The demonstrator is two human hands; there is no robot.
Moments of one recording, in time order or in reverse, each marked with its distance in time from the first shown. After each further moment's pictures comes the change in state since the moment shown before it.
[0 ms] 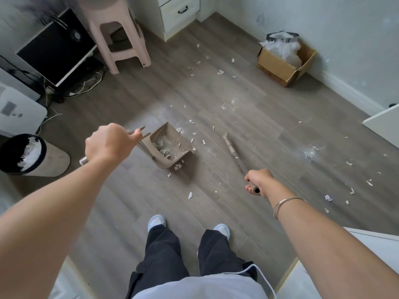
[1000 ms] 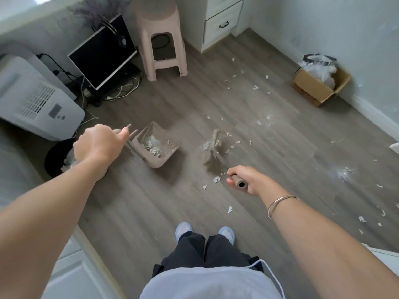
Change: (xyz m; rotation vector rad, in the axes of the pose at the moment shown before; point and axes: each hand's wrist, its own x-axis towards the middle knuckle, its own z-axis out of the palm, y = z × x) left_hand 0.184 -0.285 -0.080 -0.143 0.019 -0.111; right_hand -0.158 -0.145 0.303 0.149 -0.297 0.003
